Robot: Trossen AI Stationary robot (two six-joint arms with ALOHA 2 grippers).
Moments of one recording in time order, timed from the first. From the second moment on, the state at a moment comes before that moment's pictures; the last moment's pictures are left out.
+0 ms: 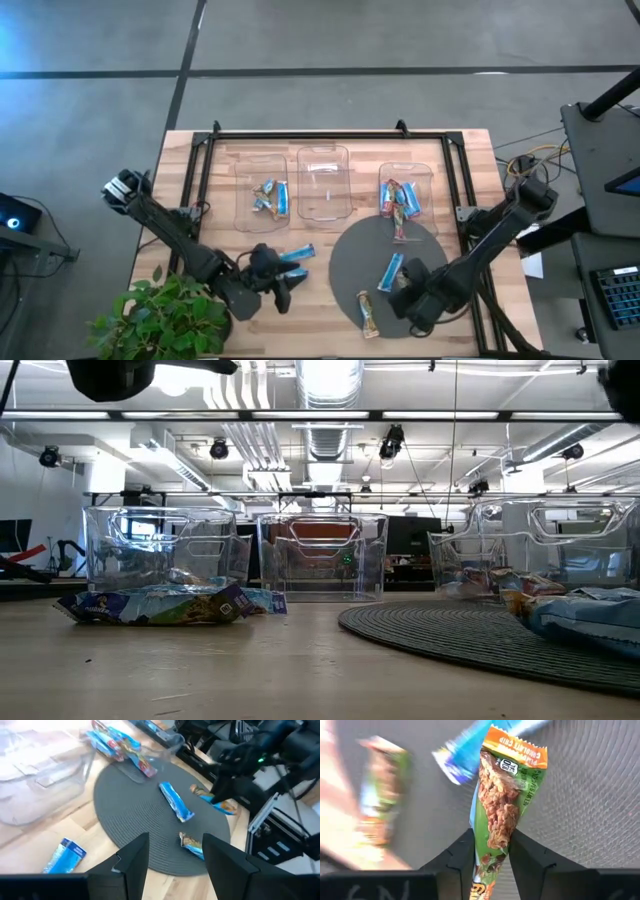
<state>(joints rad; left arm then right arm) -0.69 1.49 1.06 -0.21 -0.84 -1.09 0.80 1.61 1.07 -0.87 0.16 1.93</state>
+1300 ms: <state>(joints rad) -0.58 1.01 1.06 -1.40 -1.01 -1.83 -0.14 2.13 1.67 0.08 -0.29 1.00</state>
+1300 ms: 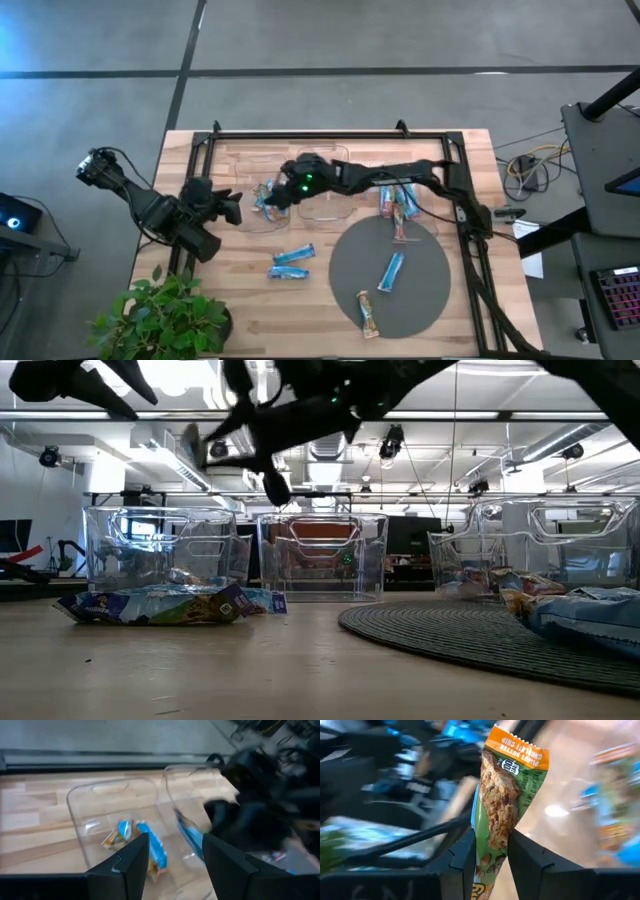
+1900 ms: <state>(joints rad) -0.58 0.87 0.95 -1.51 -0.86 -1.60 -0.10 2.27 2.21 -0.73 0.16 0.39</state>
